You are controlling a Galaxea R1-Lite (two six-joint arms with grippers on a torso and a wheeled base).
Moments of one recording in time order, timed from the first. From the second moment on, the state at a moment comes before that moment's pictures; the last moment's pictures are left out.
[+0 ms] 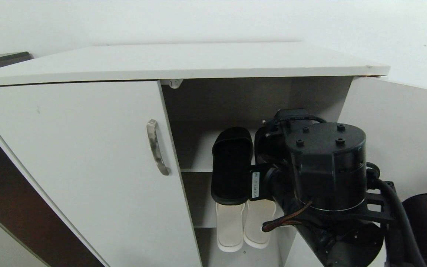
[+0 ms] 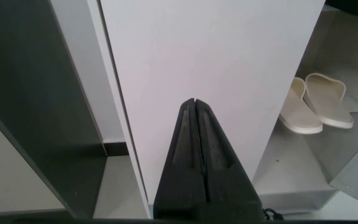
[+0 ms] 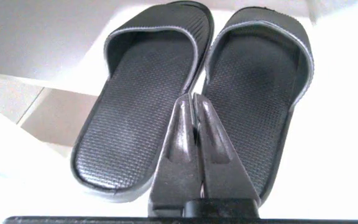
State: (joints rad) left arm 0.00 0.00 0.00 0.00 -0.03 0.02; right arm 1.08 1.72 -1.04 -0.44 -0.82 0.25
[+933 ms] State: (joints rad) left arm 0.00 0.00 0.00 0.00 -0.03 0.01; right arm 1.09 1.74 -1.02 -0.44 -0.82 0.25
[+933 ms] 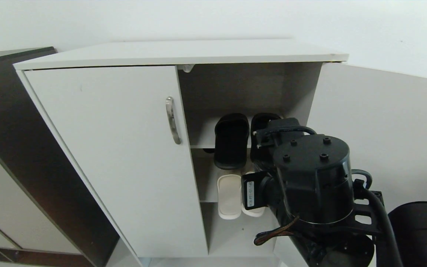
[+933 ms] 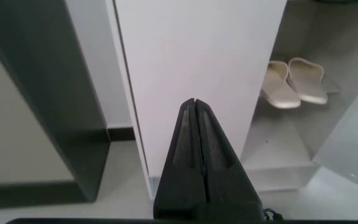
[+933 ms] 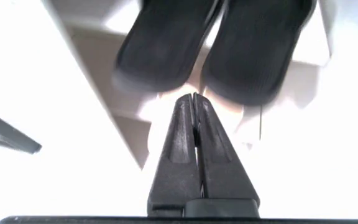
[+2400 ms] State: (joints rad) left arm 0.00 0.00 0.00 0.00 -0.03 0.01; right arm 1.02 1.77 -0.94 -0.47 -0.81 0.25
